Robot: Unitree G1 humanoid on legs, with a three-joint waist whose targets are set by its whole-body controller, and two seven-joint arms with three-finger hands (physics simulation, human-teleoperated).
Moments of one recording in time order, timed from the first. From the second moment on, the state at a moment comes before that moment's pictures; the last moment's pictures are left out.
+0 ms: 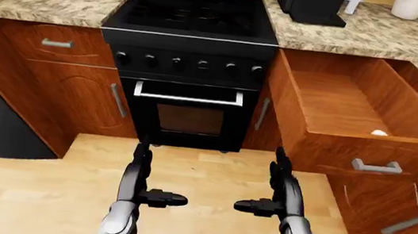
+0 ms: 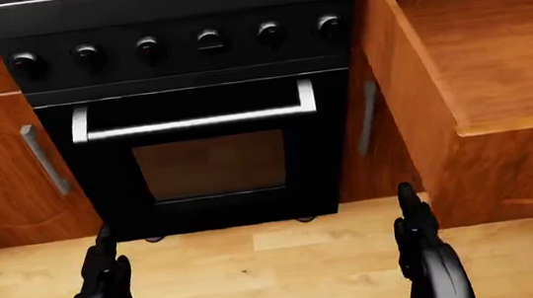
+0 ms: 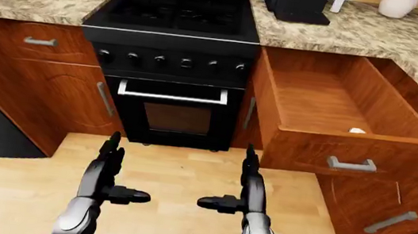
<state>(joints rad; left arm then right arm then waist) 0.03 0.02 0.04 0.09 -0.01 0.06 -0.04 0.03 -0.01 -0.04 0.09 0.01 0.06 0.04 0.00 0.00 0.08</state>
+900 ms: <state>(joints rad) 0.36 -0.06 0.06 -1.01 0.01 0.09 -0.02 0.29 0.01 0.02 -0.98 -0.11 0.11 0.11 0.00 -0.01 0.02</state>
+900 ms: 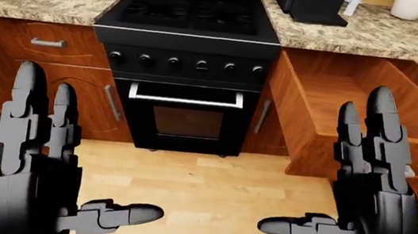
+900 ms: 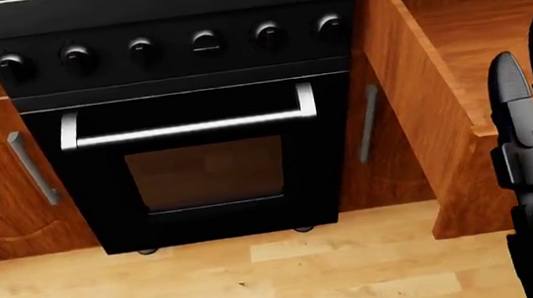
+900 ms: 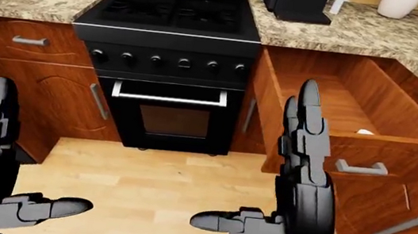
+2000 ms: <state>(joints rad) 0.38 -0.05 0.00 -0.99 0.03 0.05 0.00 0.33 -0.01 0.03 -0.89 -0.09 0.01 0.09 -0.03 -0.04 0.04</state>
